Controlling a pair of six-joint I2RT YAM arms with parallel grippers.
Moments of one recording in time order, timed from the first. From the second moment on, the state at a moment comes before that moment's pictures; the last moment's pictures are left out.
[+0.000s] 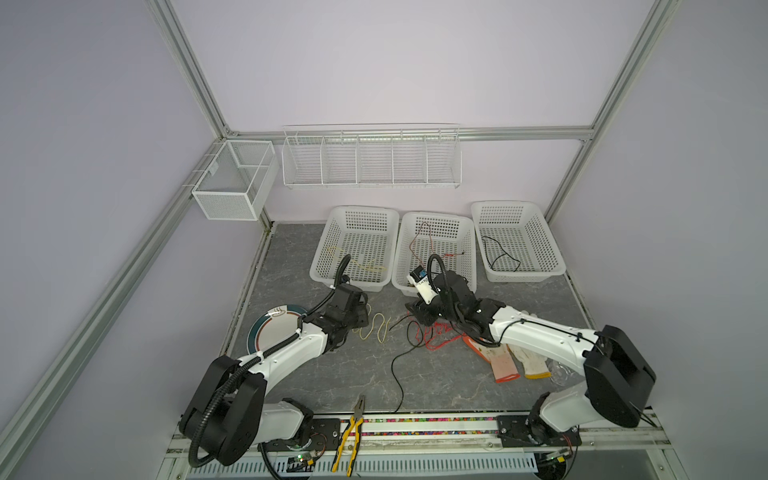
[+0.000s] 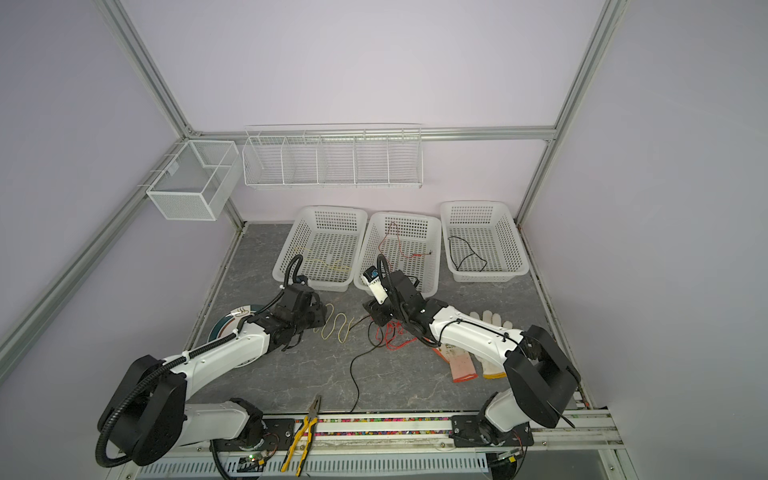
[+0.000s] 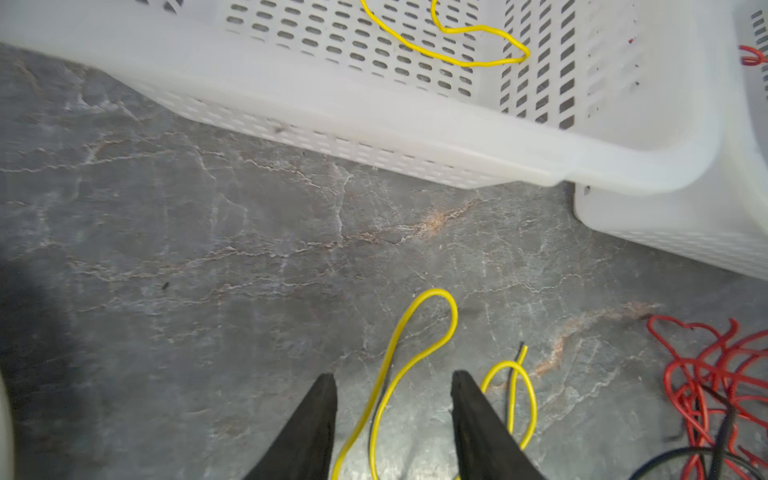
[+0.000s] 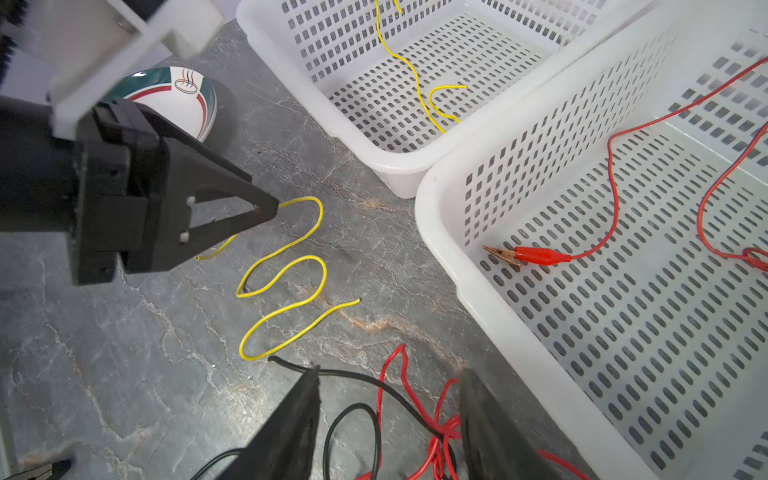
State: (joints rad) left arm -0.54 1.33 0.64 -0.17 -0.15 -0.53; right arm 0.81 1.49 0.94 -0.08 -0.05 0.06
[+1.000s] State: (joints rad) left arm -0.54 1.18 0.63 -0.21 -0.16 -0.48; right arm 0.81 1.49 0.98 -0.11 0.00 0.08
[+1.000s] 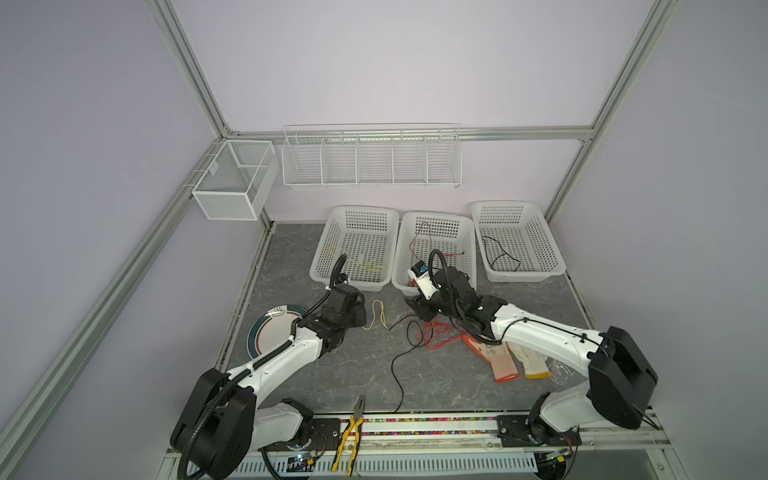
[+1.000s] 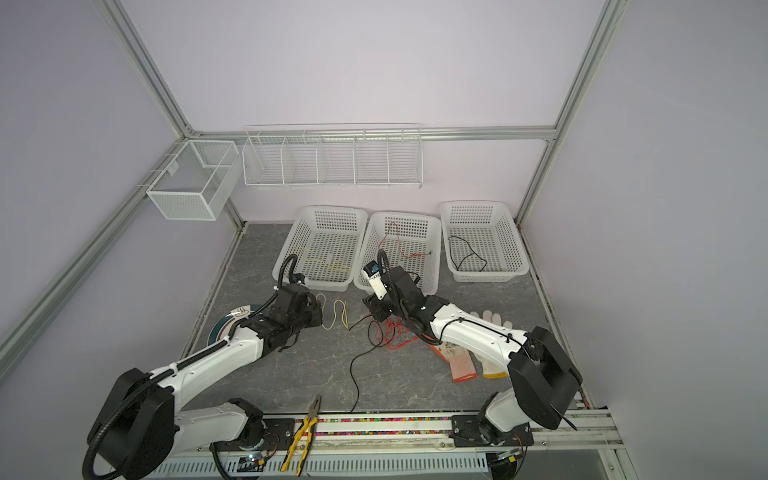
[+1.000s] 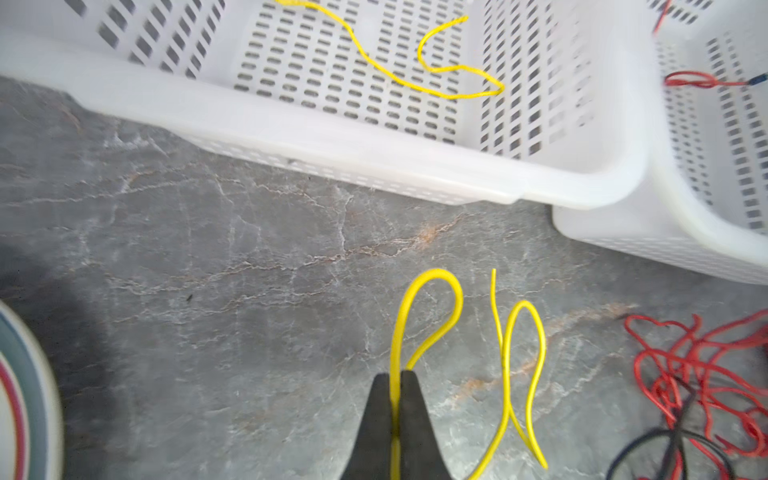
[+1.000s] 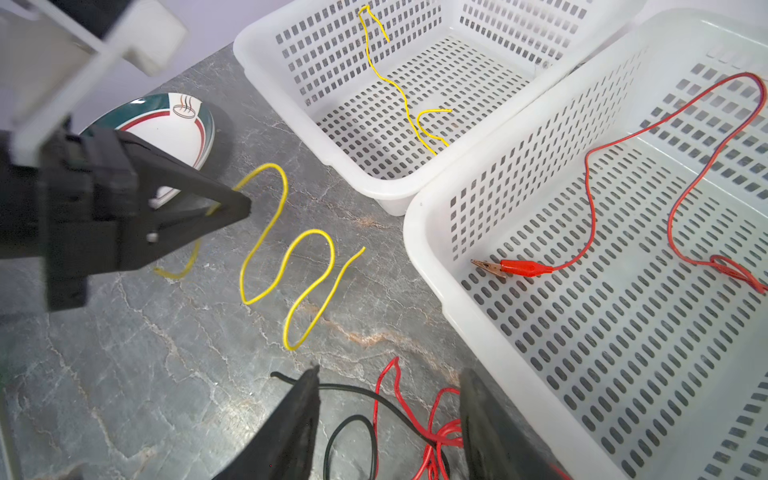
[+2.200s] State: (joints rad) left arm -0.34 1.53 1.13 -0.14 -0.17 -0.37; right arm 0.76 1.45 0.93 -0.14 -0.13 0.07
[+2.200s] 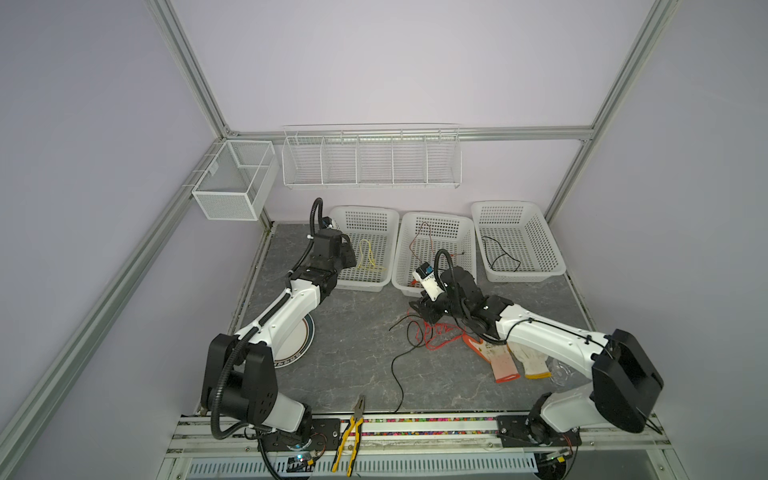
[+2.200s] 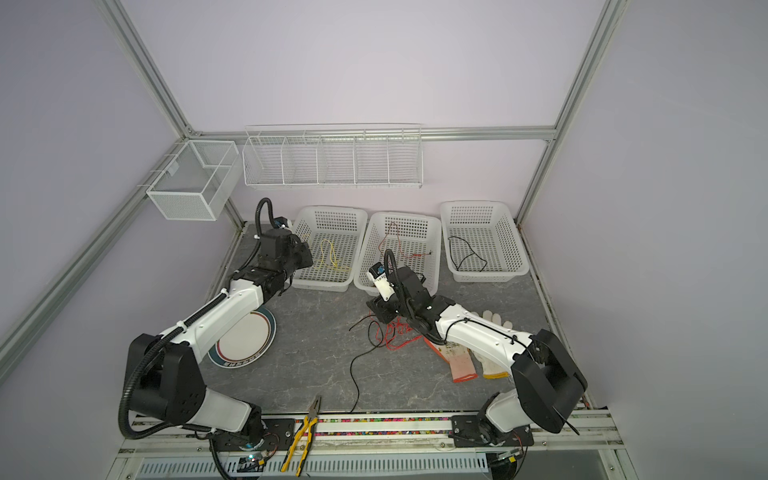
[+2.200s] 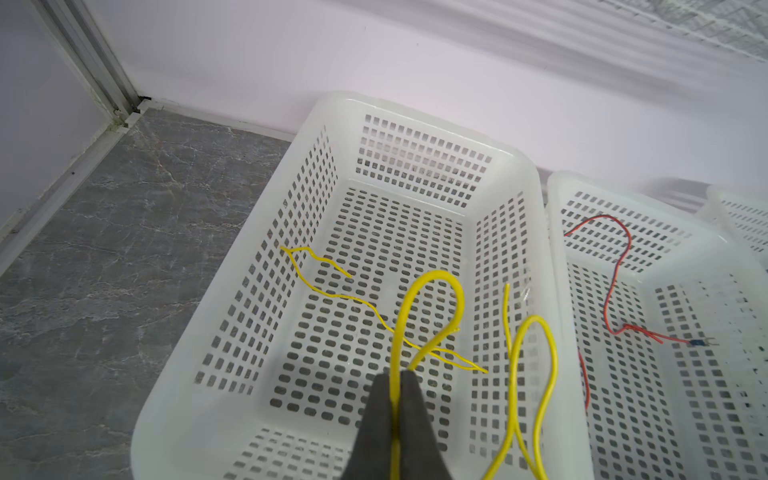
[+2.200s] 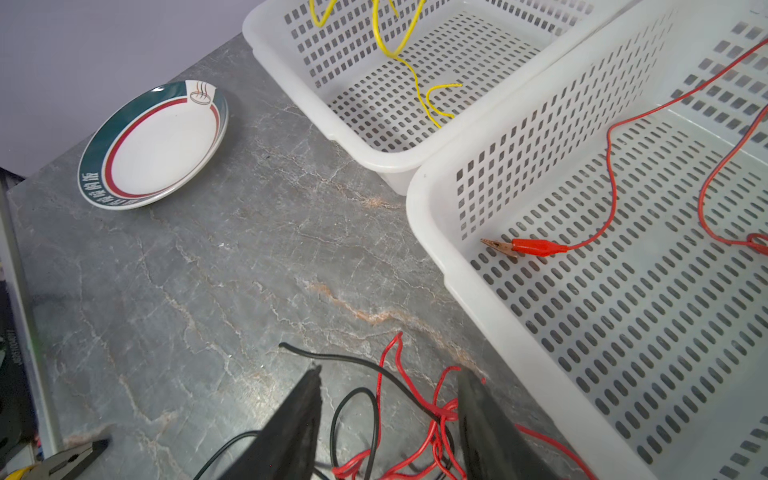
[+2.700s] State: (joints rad) left arm -0.33 1.72 1.21 -0.15 -0.12 -0.37; right arm 0.78 1.41 0.81 -0.24 -0.17 0.09
